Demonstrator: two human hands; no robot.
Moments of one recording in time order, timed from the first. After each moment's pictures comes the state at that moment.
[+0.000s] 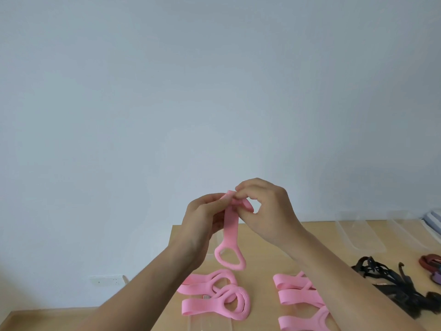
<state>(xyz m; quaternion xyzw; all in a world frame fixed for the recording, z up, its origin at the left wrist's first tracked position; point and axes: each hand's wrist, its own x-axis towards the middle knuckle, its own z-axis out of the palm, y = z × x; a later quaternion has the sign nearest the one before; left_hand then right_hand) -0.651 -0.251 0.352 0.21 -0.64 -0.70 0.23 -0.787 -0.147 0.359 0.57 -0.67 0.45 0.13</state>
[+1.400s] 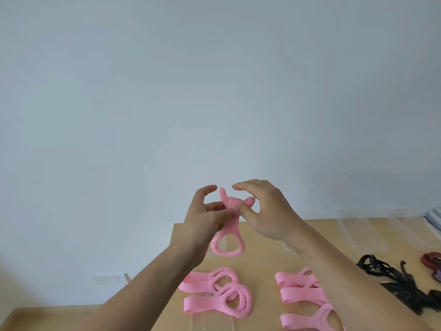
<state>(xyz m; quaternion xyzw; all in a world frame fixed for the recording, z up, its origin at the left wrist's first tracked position) -0.653 -0.258 0.337 0.28 -0.61 -0.71 0.23 -0.797 -0.150 0.354 0.56 -0.74 0.37 0.01</state>
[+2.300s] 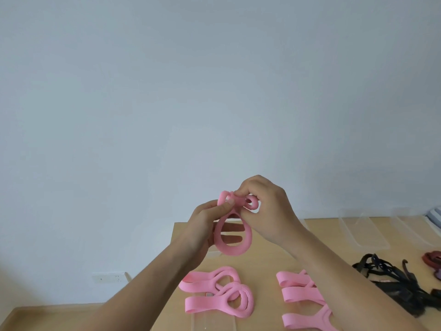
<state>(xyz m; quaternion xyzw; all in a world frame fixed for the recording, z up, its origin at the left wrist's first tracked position) -0.651 -0.269 0.330 0.20 -0.61 -0.75 0.13 -0.787 -0.156 0.351 0.57 -0.68 0.45 0.07</state>
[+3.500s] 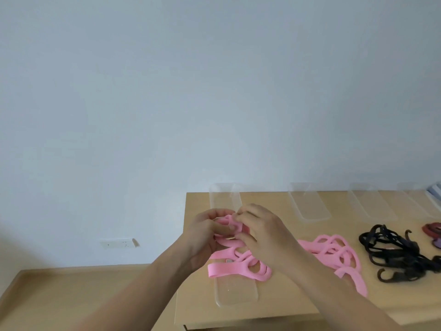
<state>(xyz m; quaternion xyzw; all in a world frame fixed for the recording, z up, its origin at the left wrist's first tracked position) -0.589 -0.314 0.238 0.27 -0.46 -0.84 0.07 -0.714 -0.175 0.252 0.61 -0.74 0.29 0.00</state>
